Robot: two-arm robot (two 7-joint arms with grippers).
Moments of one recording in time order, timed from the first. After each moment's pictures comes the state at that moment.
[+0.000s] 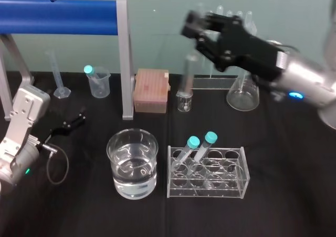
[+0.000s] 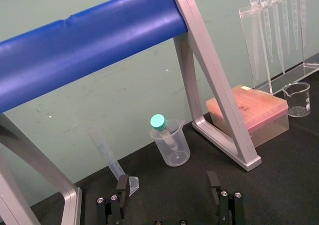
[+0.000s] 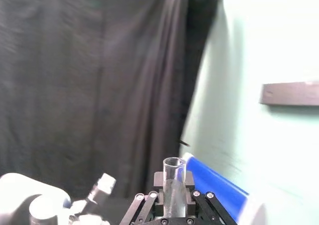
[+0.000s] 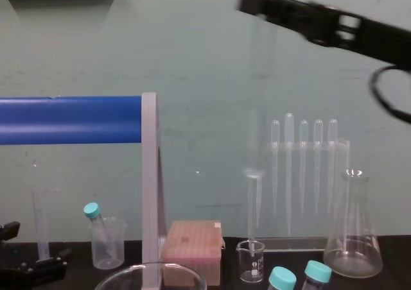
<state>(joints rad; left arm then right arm) -0.20 0.60 0.45 -1.41 -0.25 -0.12 0.03 0.57 0.51 -0.51 -1.45 0.81 -0.20 0.90</state>
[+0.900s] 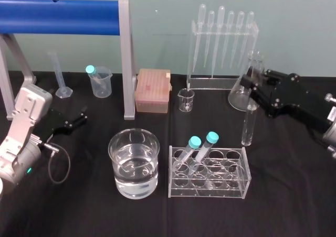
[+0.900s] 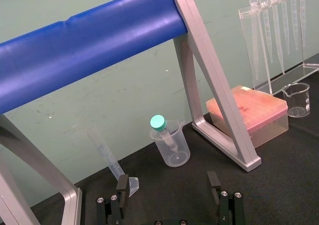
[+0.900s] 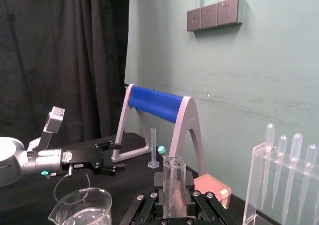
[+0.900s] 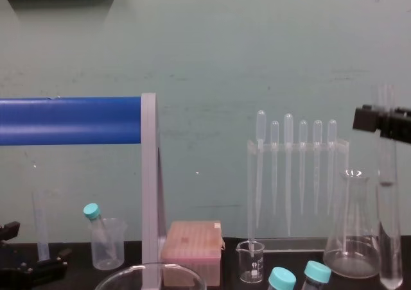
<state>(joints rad) -0.20 0.60 0.45 -1.41 -0.25 -0.12 0.03 0.20 0.73 -0.32 -1.67 0.75 -0.08 0.62</state>
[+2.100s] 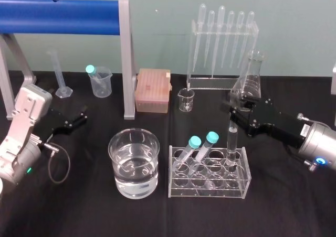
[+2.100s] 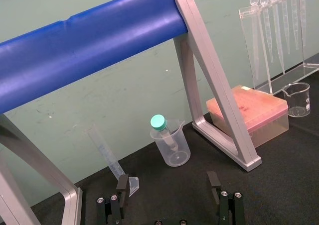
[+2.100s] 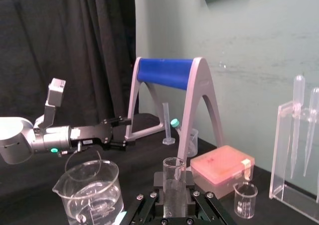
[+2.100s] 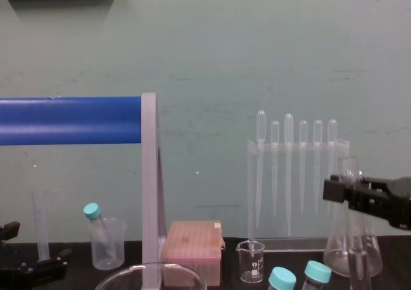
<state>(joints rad) -0.20 0.60 0.45 -1.41 -0.25 -0.12 0.03 0.29 0.62 -0.42 -1.45 0.72 -0.08 0.74</state>
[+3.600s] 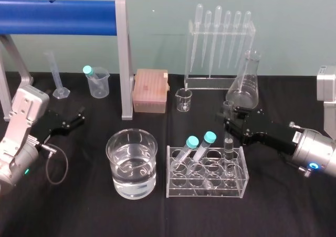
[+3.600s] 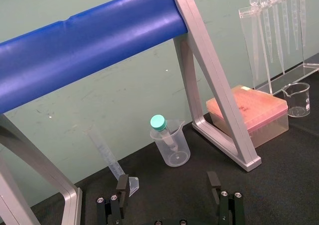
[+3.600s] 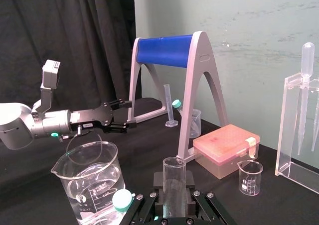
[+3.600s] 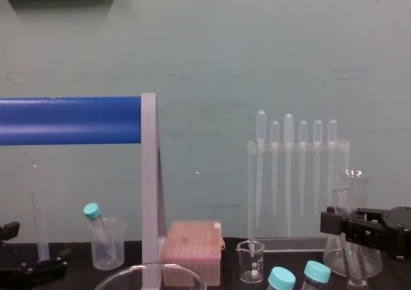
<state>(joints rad) -0.20 0.60 0.45 -1.41 -0.25 -0.12 0.03 0.31 0.61 -0.45 -1.38 0.72 -0.05 0.77</state>
